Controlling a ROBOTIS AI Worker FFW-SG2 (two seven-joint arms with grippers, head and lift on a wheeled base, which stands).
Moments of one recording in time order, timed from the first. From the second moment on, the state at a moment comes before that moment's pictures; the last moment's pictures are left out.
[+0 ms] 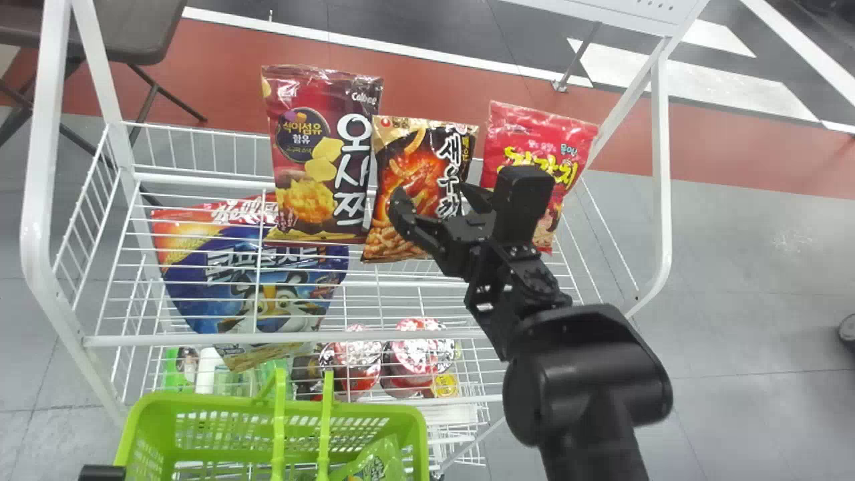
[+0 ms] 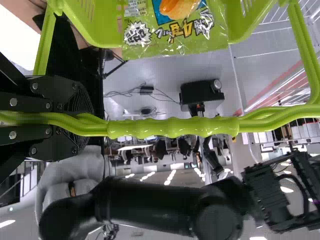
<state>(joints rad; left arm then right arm) 0.58 0.10 -0.06 -2.18 0.44 1.46 -0.98 0.13 -0.09 0.01 -1.89 -0.07 0.45 0.11</state>
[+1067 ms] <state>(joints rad) 0.56 0.10 -0.05 -2.18 0.45 1.47 -0.98 0.25 -0.09 -0.04 -2.06 -0.08 0.54 0.15</state>
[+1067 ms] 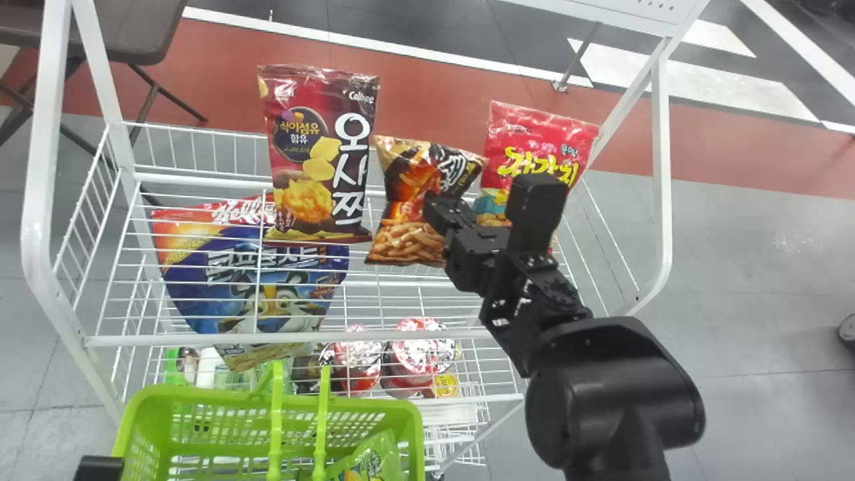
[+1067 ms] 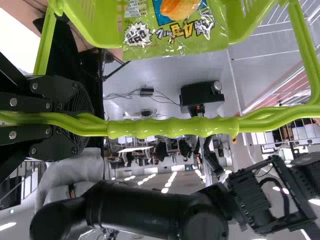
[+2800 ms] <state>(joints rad) 0.56 0.09 -0.04 -2.23 0.44 1.48 -0.94 0.80 -0.15 0.03 -2.55 -0.23 1.09 0.44</state>
